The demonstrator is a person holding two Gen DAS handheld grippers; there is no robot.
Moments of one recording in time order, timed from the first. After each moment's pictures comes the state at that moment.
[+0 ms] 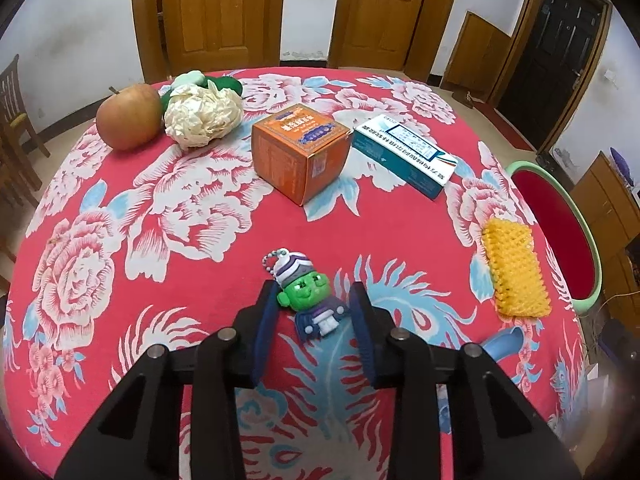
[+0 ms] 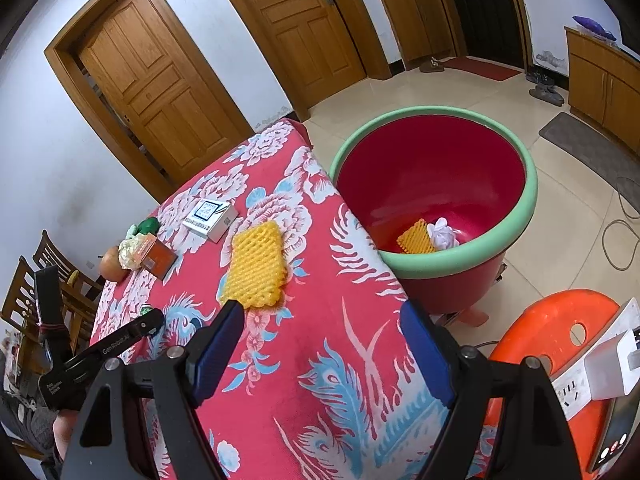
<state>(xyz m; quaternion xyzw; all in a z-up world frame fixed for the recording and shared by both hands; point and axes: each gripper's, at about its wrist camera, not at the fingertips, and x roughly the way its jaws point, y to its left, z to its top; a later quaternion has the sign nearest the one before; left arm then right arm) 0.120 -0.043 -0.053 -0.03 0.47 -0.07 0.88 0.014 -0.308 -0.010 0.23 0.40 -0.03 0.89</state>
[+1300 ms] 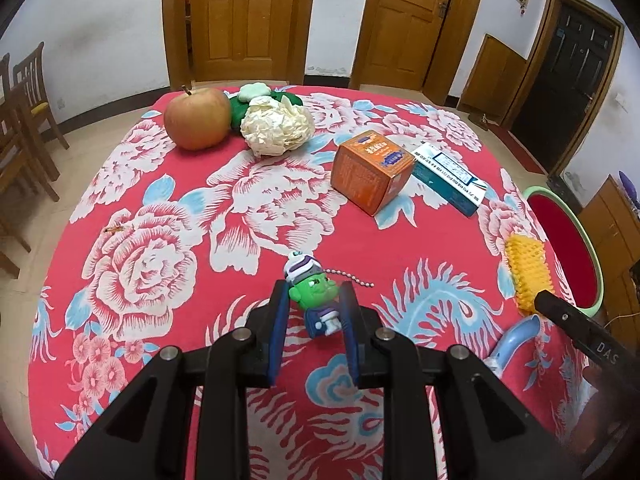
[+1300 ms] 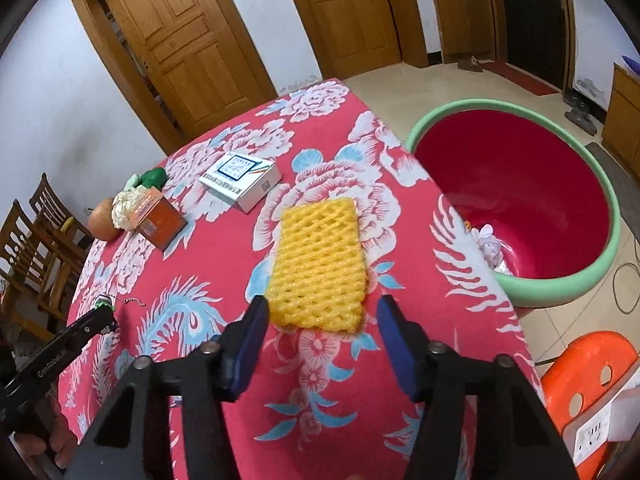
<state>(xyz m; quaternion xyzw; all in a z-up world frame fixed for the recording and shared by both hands) 0.099 0.011 -0.036 -0.05 0.44 -0.04 0.89 0.077 -0.247 -0.035 0.15 0.45 0.02 0.88</state>
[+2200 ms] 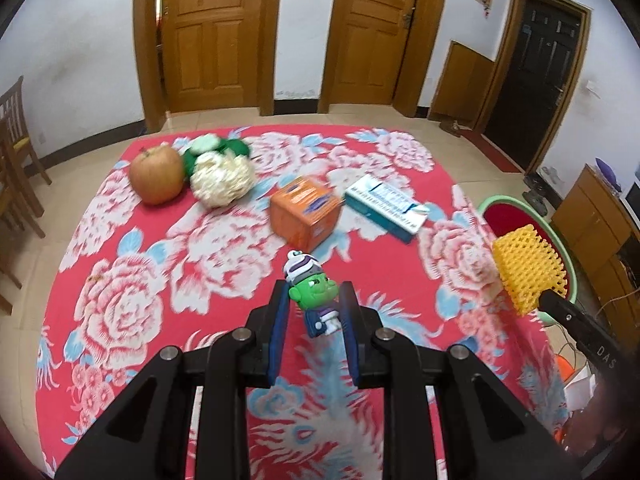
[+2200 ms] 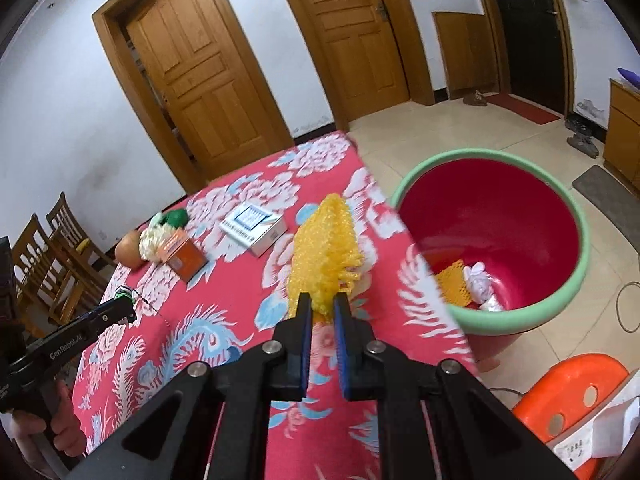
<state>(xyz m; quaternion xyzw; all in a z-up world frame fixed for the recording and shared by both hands) 0.095 -0.032 0.004 -0.03 0.40 -0.09 0.91 0.045 -0.278 0.005 0.16 0.37 0.02 0.91</state>
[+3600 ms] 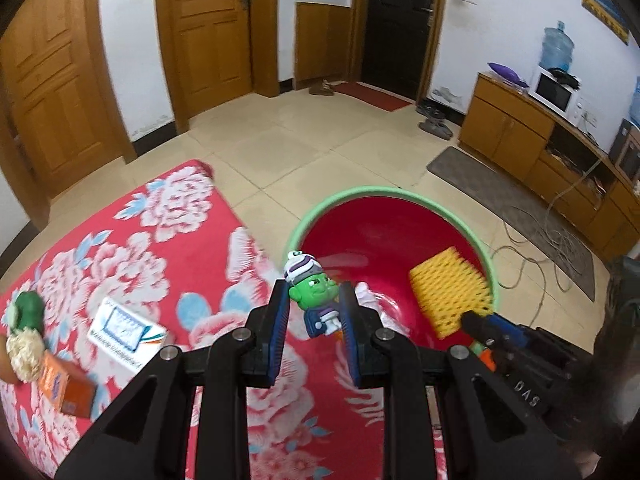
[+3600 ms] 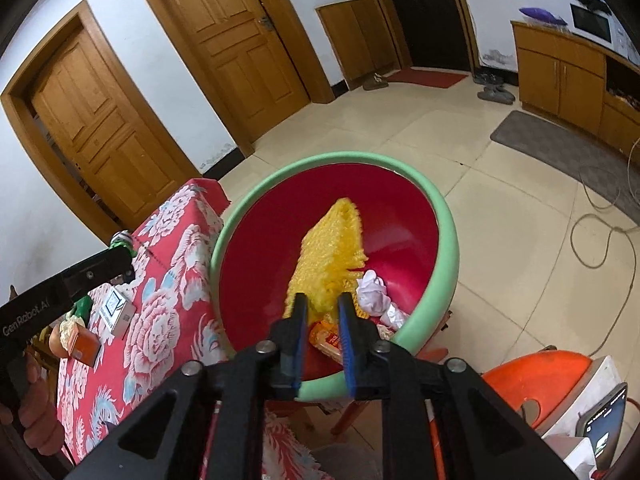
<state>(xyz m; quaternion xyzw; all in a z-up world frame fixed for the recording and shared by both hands) 0.161 -0.276 0.017 0.11 0.40 -0.30 0.86 0.058 -0.424 -0.033 0.25 0.37 -0.12 0.89</state>
